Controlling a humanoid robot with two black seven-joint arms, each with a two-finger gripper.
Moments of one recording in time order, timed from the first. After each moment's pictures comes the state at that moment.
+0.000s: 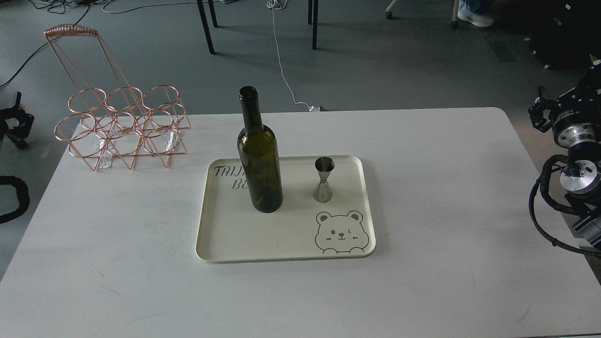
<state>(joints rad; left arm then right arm) -0.69 0.62 -0.68 -0.37 -0.33 -0.49 -0.40 0.82 -0.46 0.53 0.40 0.24 0.23 0.49</state>
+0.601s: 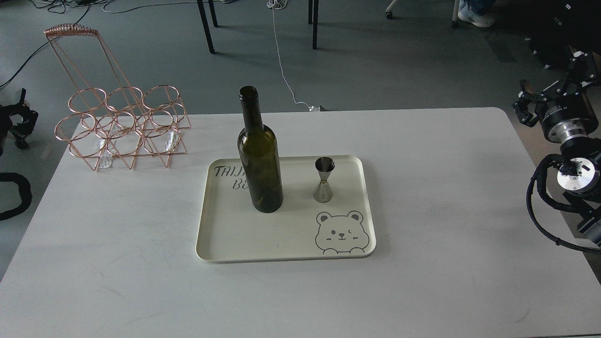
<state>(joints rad) -0.71 0.61 -0.67 -0.38 -0.33 -0.49 -0.40 0.83 -0.59 0.46 0.64 0.18 0.24 0.49</state>
